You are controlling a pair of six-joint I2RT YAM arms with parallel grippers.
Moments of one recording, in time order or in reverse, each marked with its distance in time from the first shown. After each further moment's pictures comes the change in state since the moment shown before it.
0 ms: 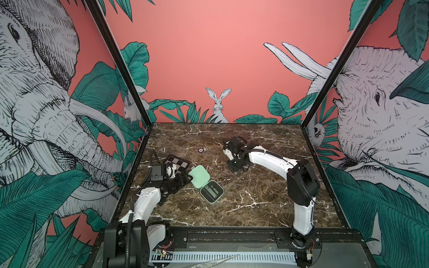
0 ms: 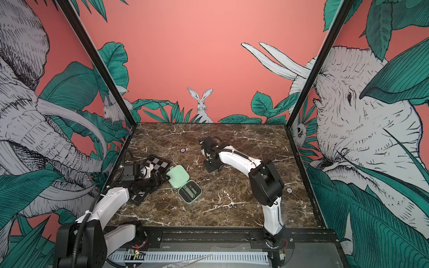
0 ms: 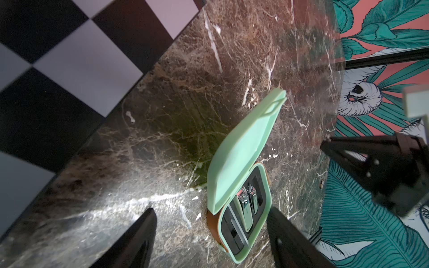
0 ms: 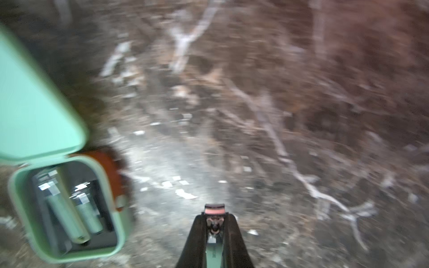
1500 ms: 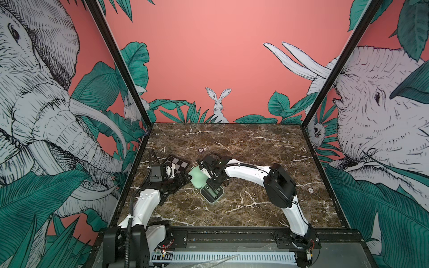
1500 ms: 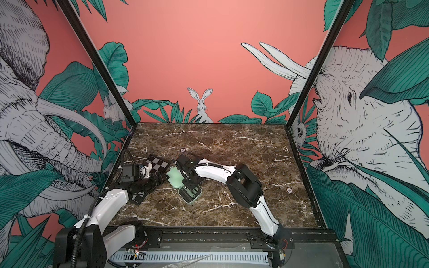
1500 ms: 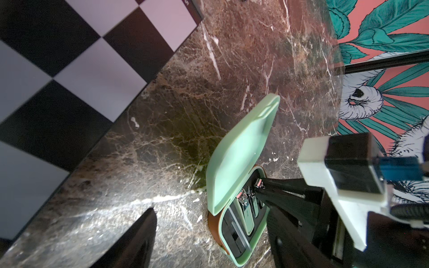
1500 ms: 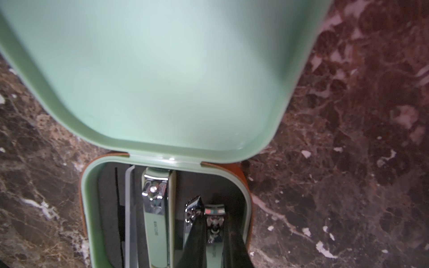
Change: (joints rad) left arm 0.000 -0.042 -0.006 0.000 -0.026 0.000; right arm 0.213 0.204 0.125 -0.012 -0.017 -0.010
